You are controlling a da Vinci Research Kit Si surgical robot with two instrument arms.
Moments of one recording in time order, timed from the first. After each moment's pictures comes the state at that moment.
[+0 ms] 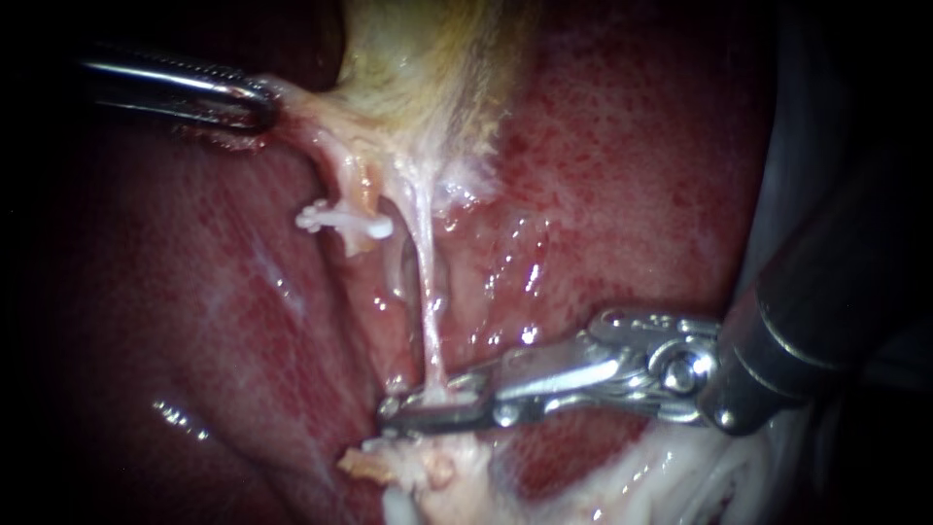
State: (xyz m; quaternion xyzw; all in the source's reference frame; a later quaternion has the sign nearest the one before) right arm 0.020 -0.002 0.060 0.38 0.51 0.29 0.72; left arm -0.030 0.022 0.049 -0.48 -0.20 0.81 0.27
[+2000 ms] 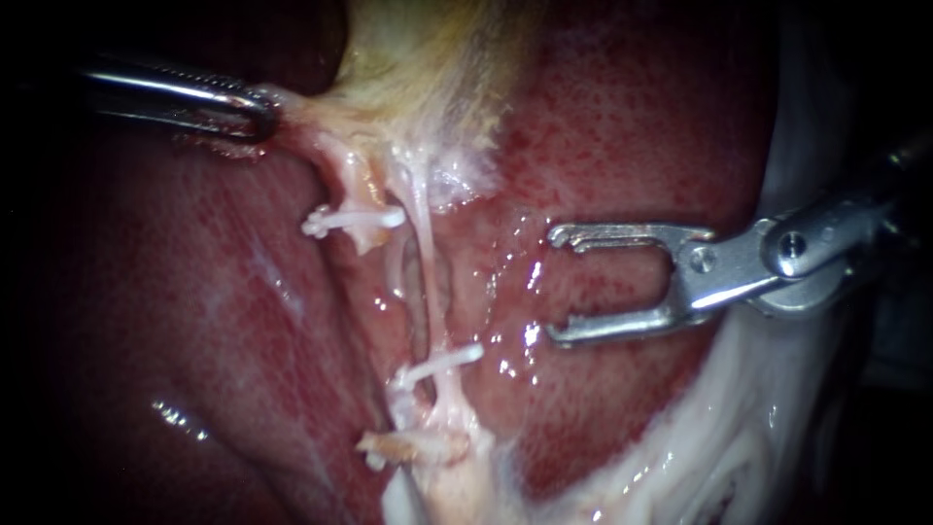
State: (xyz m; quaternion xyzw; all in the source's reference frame) right arm 0.006 0.004 0.056 0.15 0.55 0.08 0.82; left arm -0.031 0.021 0.051 -0.48 -0.20 0.82 0.26
